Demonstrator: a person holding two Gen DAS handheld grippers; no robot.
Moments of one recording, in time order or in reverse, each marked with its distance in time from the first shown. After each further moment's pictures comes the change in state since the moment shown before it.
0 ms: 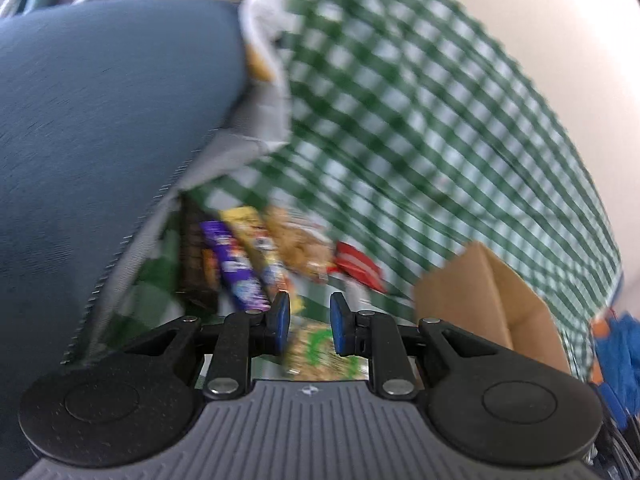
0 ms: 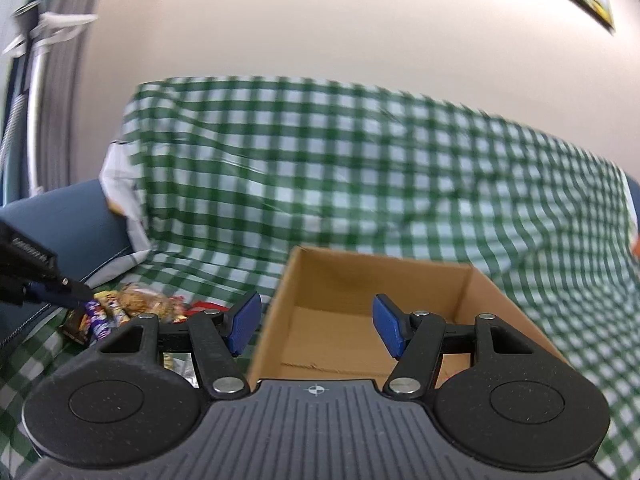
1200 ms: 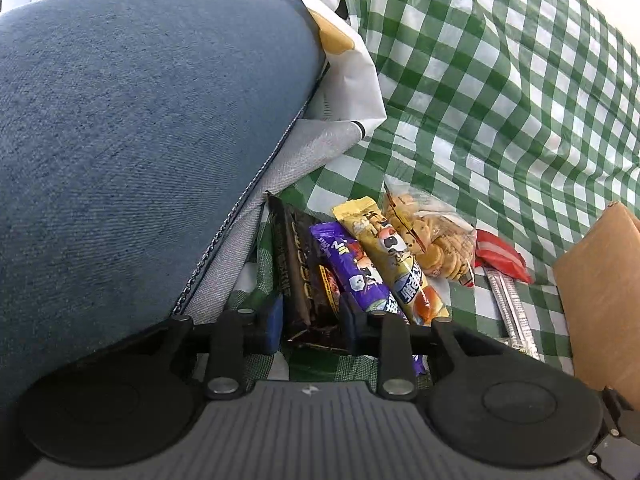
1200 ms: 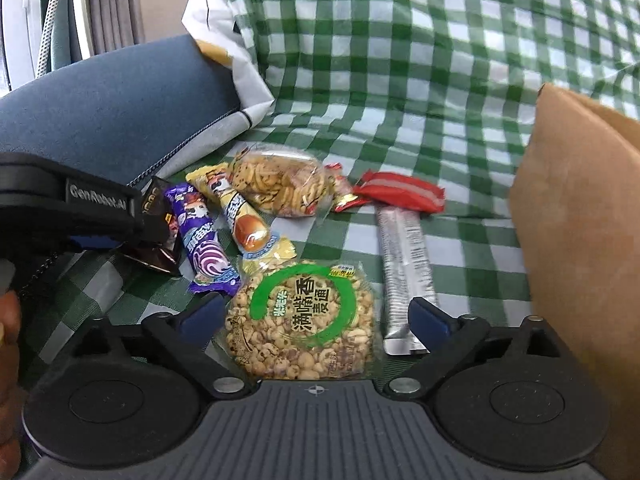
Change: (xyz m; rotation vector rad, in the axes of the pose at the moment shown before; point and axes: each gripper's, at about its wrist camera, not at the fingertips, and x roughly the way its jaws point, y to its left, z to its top) left arm 0.076 0.026 -0.002 0.187 -0.022 0.306; right arm 0.158 0.135 -0.061 0.053 0.412 0.311
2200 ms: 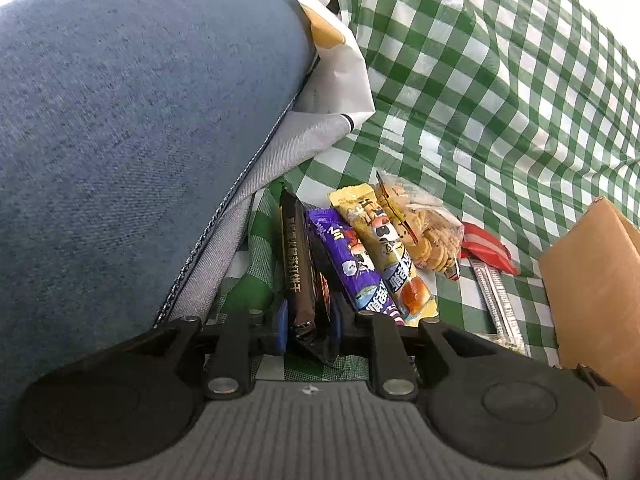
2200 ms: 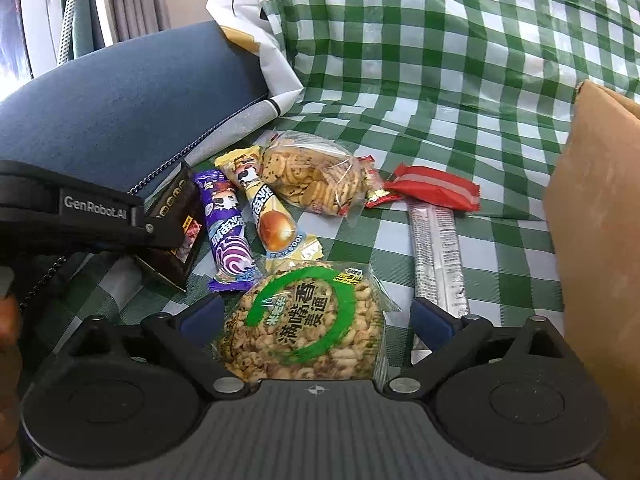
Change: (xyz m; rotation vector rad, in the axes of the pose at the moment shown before) left arm -0.001 0.005 0.000 -0.003 0.028 -0.046; right arm 0.010 0.005 0.008 -0.039 0.041 0.075
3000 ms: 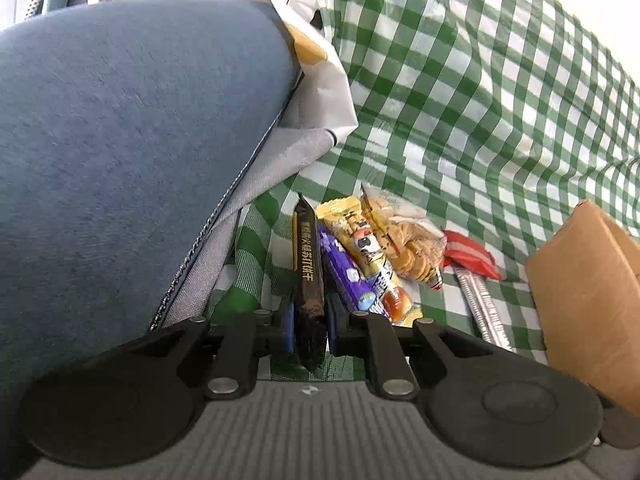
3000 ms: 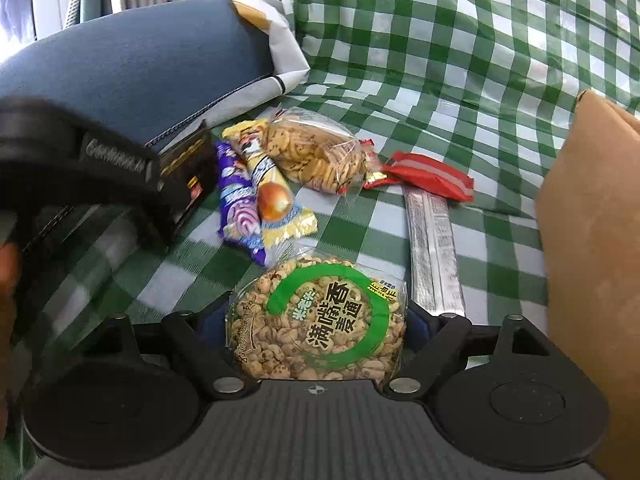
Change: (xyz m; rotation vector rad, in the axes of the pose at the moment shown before) left arm -0.013 -0.004 0.001 0.018 -0.048 -0.036; right arm -0.015 0.015 -0.011 -0.111 0.038 -0.060
